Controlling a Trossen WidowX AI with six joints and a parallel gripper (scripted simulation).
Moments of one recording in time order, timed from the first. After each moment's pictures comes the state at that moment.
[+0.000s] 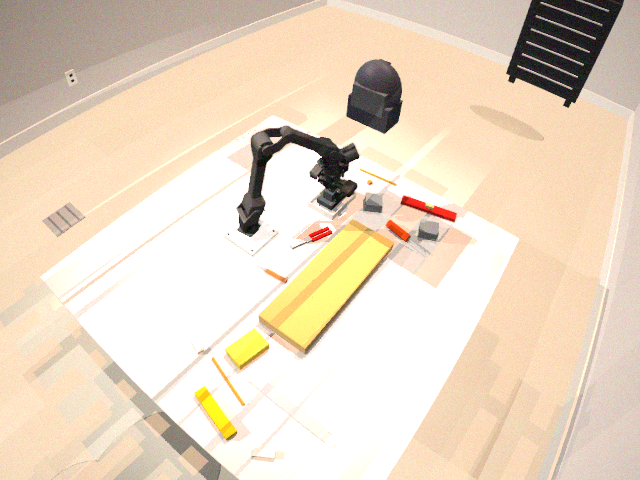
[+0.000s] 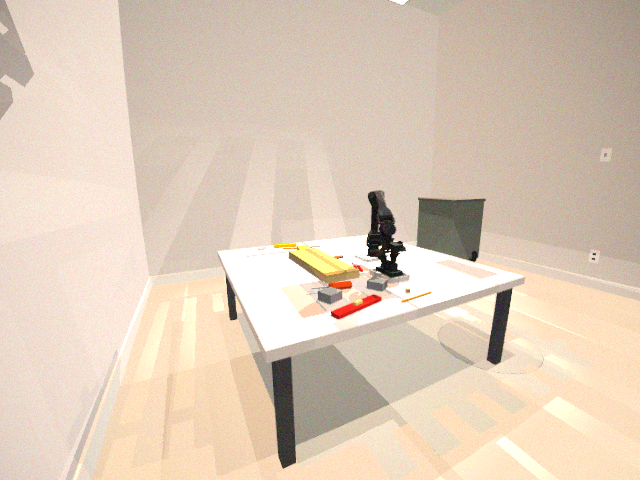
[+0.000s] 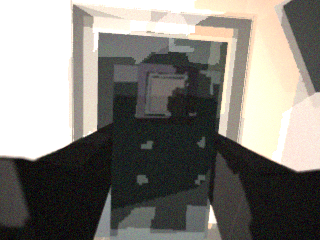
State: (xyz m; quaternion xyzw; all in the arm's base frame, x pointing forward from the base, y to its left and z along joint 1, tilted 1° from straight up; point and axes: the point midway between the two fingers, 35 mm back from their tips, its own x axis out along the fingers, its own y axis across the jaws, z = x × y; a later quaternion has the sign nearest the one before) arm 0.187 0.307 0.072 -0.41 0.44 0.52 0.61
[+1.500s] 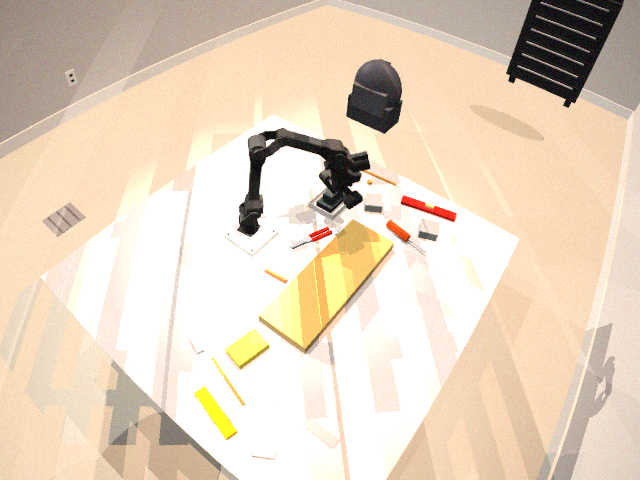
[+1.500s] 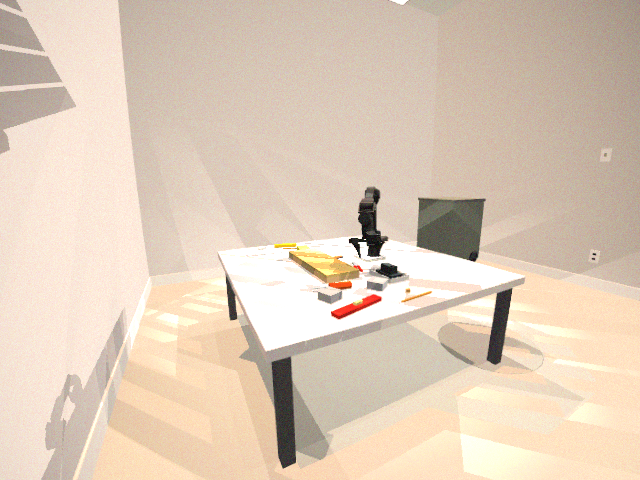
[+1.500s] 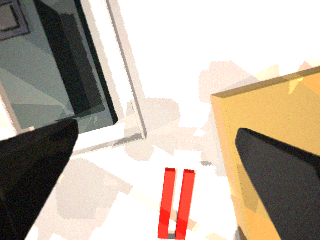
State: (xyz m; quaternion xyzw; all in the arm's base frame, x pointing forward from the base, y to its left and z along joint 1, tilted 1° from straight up) arm 0.251 0.230 0.124 -0.33 0.52 0.42 0.67
